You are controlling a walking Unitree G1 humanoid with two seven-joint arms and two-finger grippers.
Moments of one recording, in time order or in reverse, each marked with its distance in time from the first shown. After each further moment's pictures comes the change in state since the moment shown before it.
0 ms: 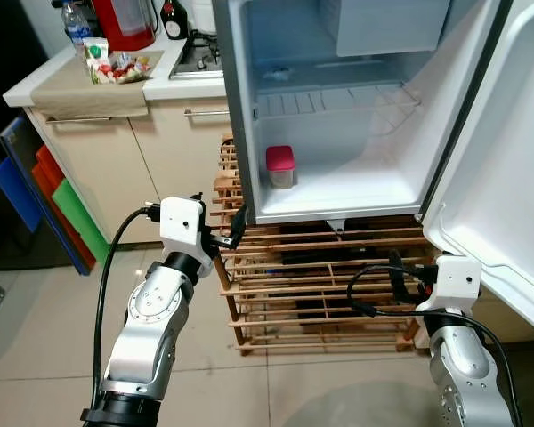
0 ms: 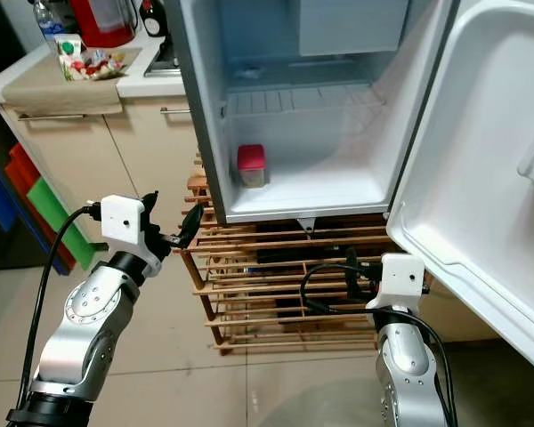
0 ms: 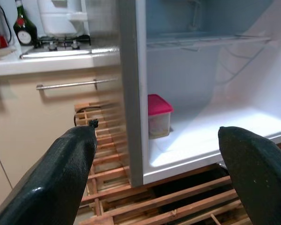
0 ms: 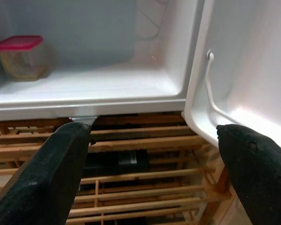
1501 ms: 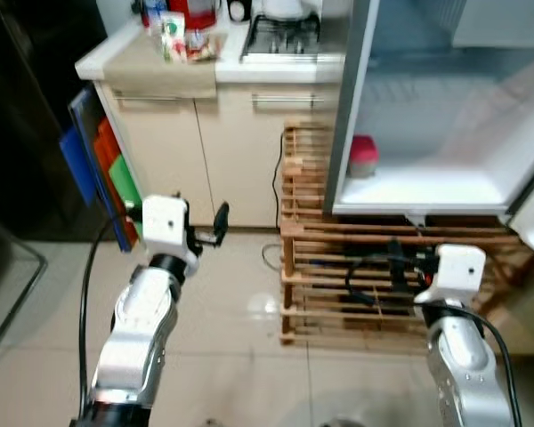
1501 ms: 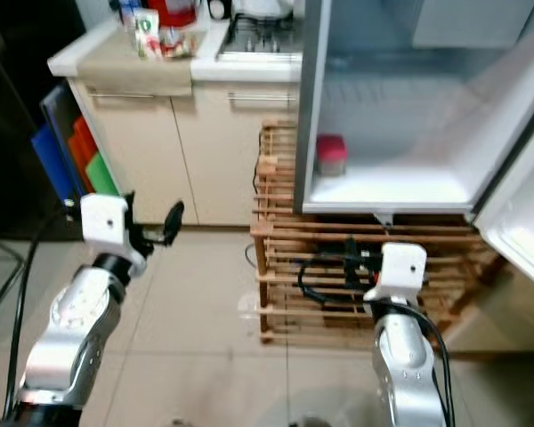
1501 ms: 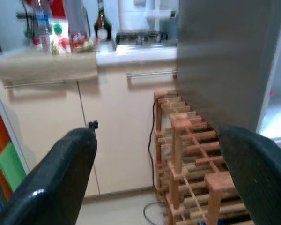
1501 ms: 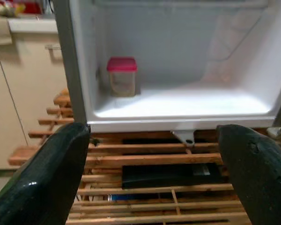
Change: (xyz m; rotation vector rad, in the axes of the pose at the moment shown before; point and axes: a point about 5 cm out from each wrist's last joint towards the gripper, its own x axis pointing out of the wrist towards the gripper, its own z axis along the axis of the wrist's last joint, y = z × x) left arm -0.011 0.019 0.002 0.036 0.018 0.090; right arm 0.002 0.008 0.013 0.031 -0.034 -0.003
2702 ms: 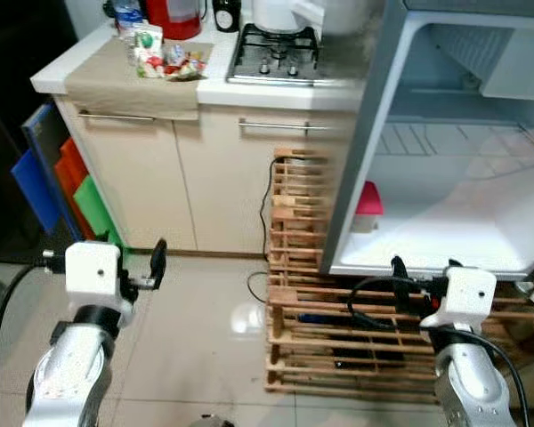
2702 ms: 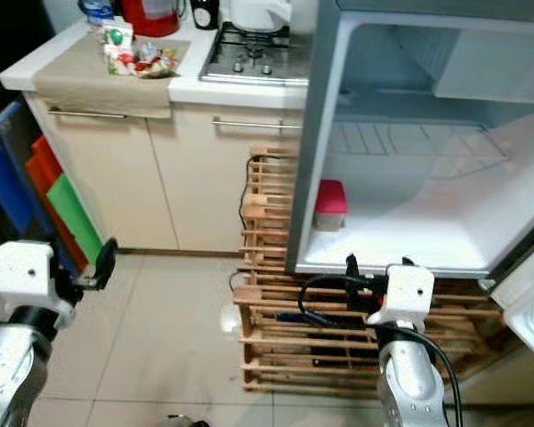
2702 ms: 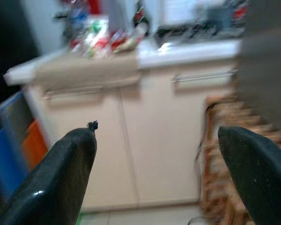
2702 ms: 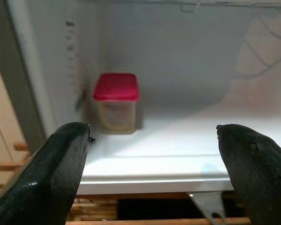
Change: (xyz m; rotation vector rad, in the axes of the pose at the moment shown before) left arm -0.045 0.028 0.011 0.091 0.004 0.126; right arm -0.023 0.000 0.003 0.008 -0.013 0.013
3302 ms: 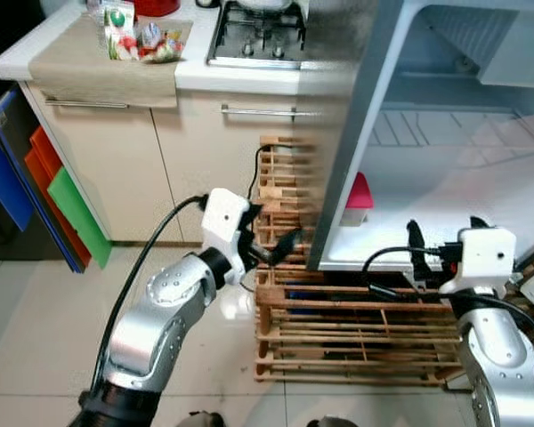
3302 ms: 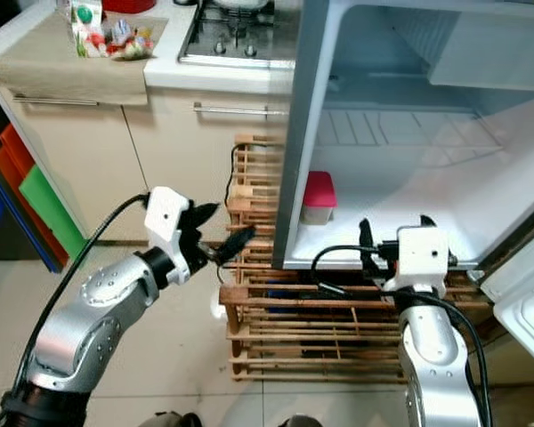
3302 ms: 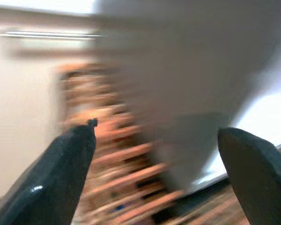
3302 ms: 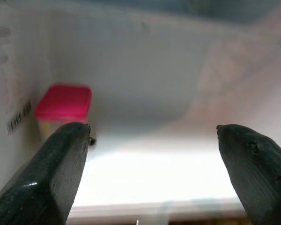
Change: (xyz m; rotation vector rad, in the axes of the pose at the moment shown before) left arm 0.033 -0.068 -0.013 -0.182 0.183 -0.312; right arm 0.011 -0.015 0.023 -0.087 -0.013 -0.040
